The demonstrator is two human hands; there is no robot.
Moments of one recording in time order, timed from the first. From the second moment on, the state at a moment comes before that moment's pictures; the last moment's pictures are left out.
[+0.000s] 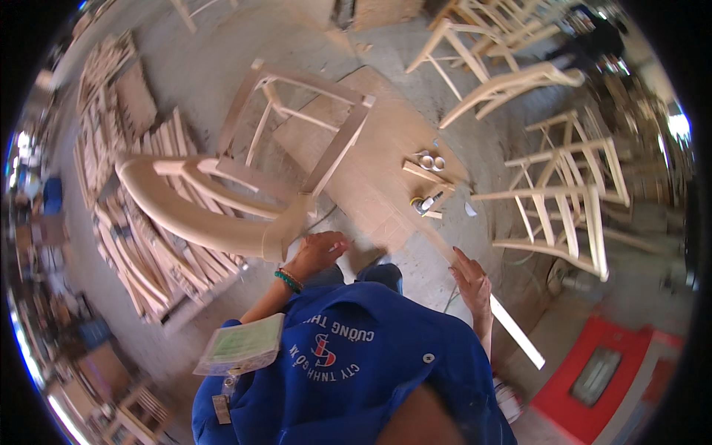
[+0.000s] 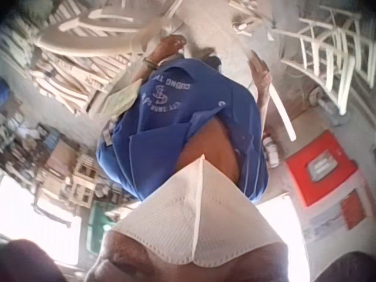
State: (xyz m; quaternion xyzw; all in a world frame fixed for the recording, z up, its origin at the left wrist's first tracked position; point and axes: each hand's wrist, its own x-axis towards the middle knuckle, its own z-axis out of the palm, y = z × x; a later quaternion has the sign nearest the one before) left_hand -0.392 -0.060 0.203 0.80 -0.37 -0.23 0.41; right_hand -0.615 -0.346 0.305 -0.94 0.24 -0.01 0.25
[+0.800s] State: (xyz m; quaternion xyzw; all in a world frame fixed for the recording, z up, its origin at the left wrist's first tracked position) left_hand -0.251 -0.181 0.046 0.96 -0.05 -0.04 0.27; right_hand -0.251 -0.581 0.103 -0.90 -0.40 0.10 0.14
